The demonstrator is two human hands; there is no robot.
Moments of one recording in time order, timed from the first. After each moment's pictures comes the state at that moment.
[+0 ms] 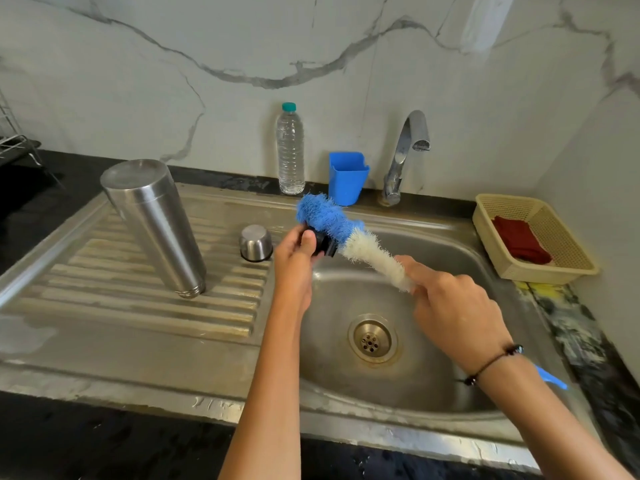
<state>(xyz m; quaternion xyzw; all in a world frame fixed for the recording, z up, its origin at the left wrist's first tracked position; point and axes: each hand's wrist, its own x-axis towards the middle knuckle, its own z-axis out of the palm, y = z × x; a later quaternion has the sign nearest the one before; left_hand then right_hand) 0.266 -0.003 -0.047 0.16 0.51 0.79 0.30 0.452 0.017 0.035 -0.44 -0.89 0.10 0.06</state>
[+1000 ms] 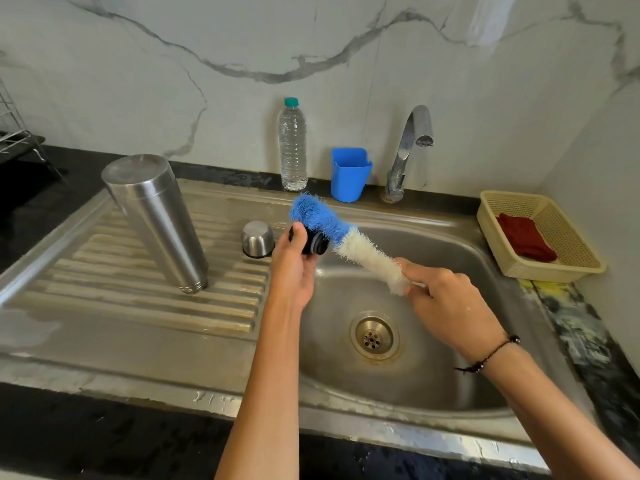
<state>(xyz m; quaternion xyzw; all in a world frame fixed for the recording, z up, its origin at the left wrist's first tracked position) 0.258 -0.007 -0.047 0.05 0.37 0.84 0.39 0.452 0.036 0.017 -0.39 -0.89 0.21 0.09</state>
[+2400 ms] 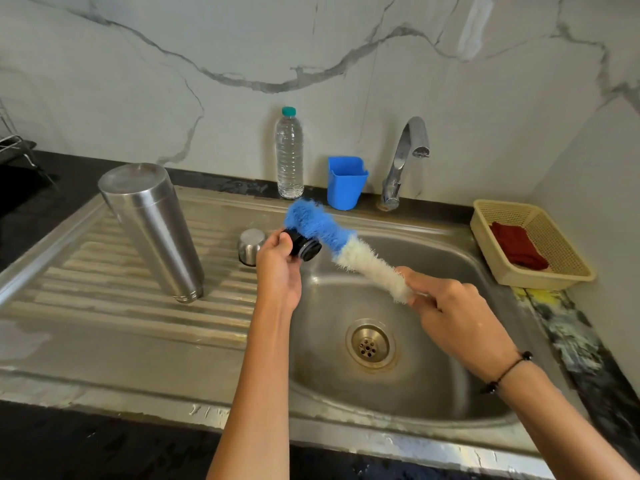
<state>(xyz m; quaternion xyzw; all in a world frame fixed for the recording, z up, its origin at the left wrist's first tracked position) 0.242 -0.008 -0.043 0.05 0.42 0.84 0.34 0.460 0.035 0.018 -0.40 -0.89 0.21 0.10</state>
